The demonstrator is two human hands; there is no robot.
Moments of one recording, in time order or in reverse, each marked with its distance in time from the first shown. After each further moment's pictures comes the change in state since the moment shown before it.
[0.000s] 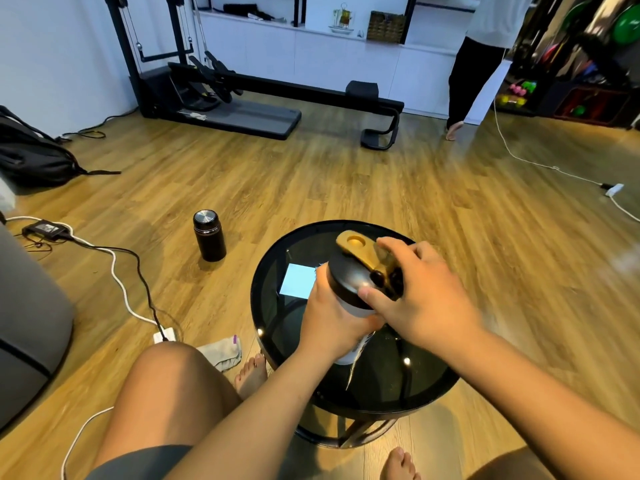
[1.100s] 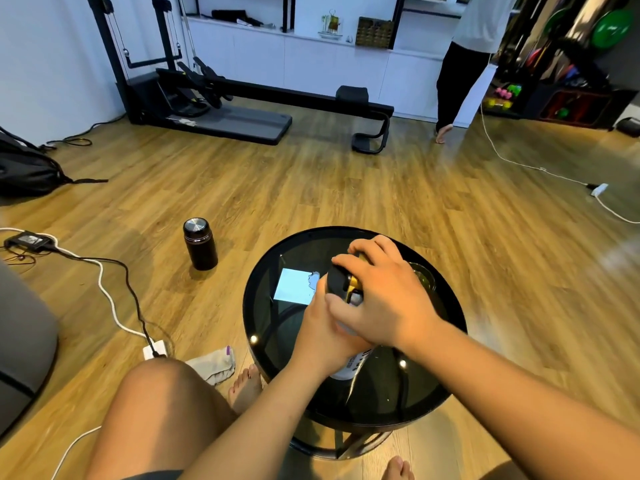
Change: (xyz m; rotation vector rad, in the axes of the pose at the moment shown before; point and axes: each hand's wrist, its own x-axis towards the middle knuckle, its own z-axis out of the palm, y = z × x) left_hand 0.013 -0.013 0.003 0.079 -0.164 0.046; right_hand 0.033 -0.008 0.031 -0.068 0.074 -0.271
